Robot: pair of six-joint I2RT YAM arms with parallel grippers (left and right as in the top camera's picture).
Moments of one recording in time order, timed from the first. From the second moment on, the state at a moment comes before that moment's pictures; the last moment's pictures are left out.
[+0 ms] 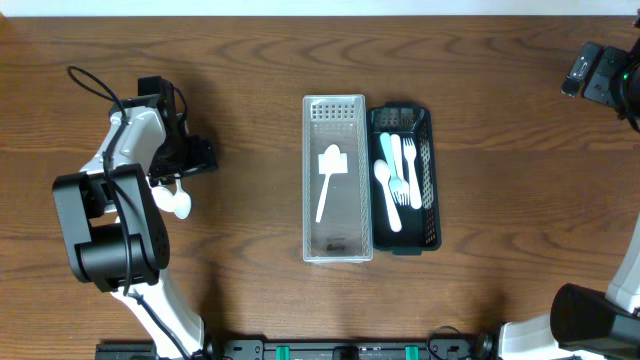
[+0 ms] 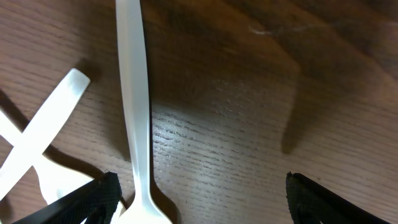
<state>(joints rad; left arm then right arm) 0.16 2.01 1.37 -0.91 0.02 -0.15 -0.24 1.67 2.08 -1.39 0.09 0.17</state>
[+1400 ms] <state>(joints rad) 0.17 2.00 1.30 -0.85 0.02 -0.12 -0.24 1.67 2.08 -1.40 0.09 0.17</state>
